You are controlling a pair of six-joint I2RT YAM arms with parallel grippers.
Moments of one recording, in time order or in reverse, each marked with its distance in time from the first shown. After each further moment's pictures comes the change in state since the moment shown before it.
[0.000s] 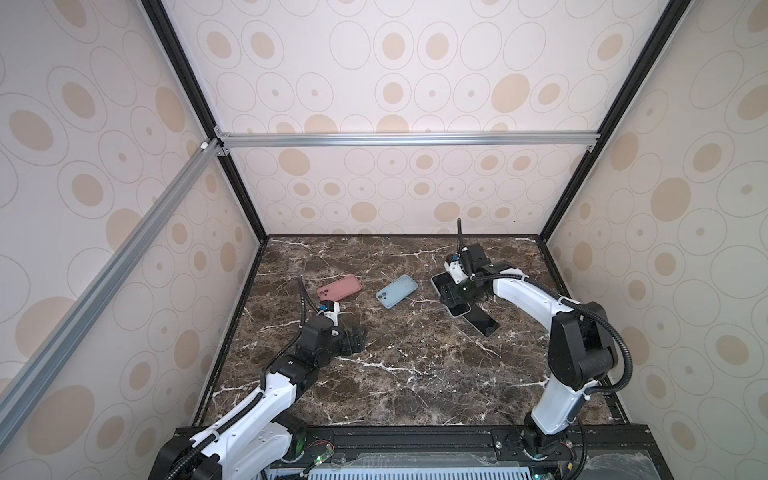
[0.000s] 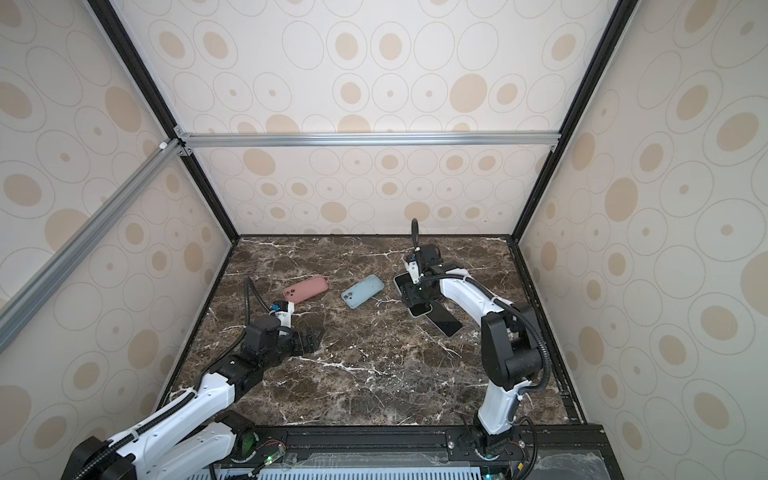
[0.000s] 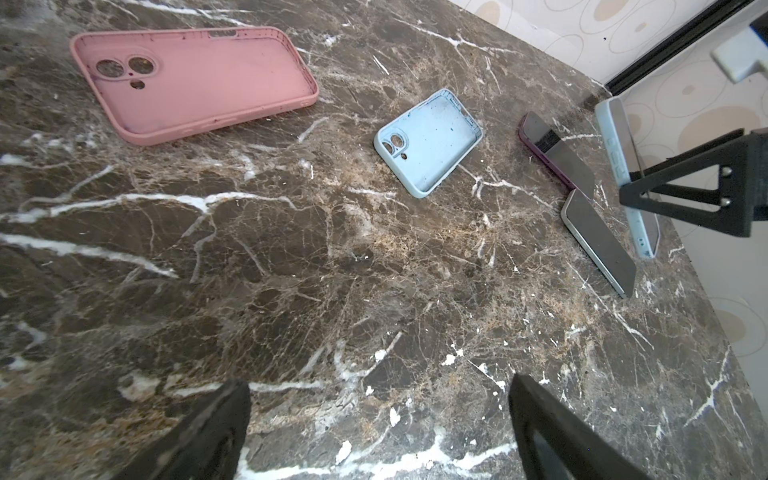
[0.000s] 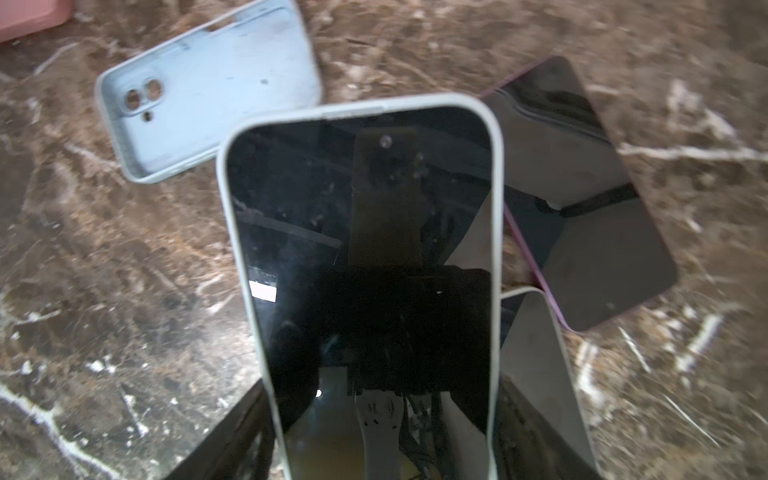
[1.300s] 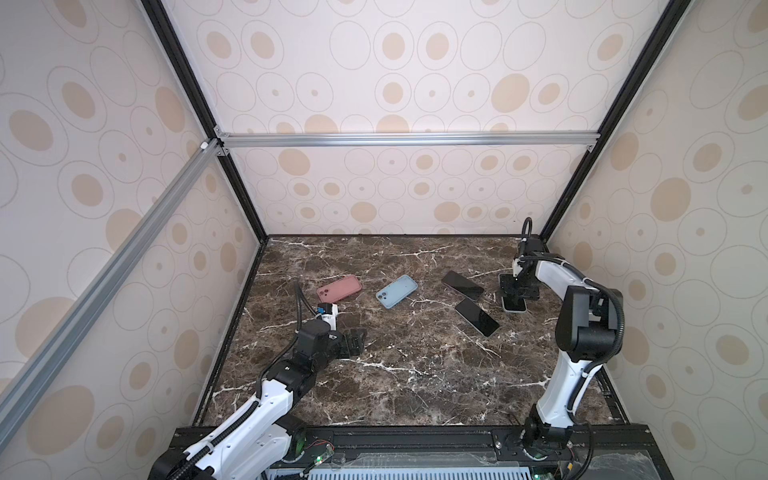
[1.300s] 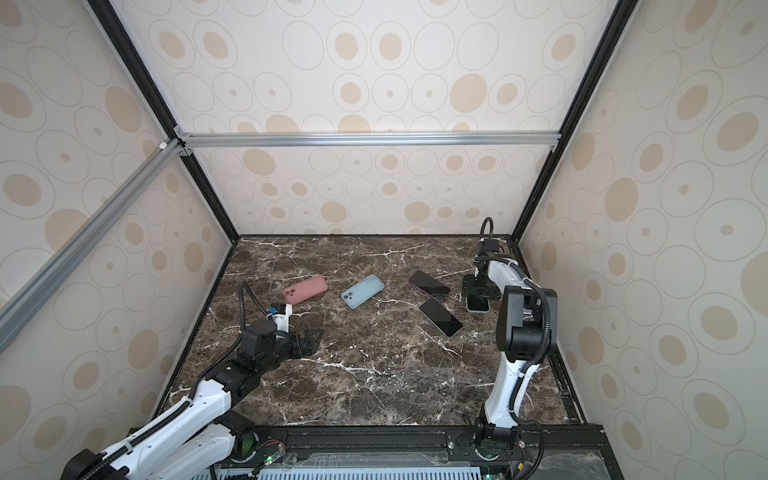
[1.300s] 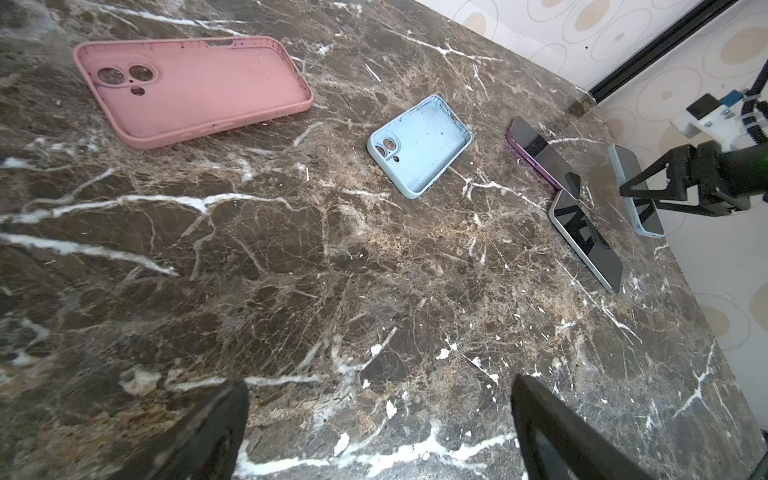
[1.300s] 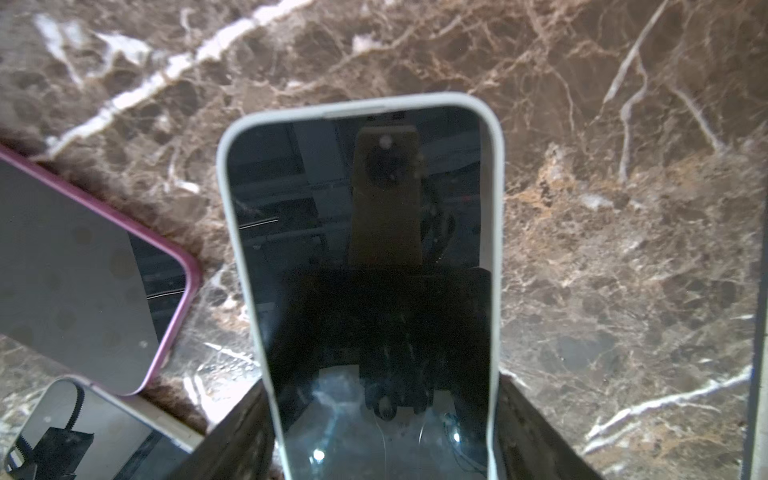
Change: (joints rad) left arm 0.000 -0.065 -0.032 0.001 0.006 0.005; right arm -0.438 0.210 0.135 -0.087 0.122 0.028
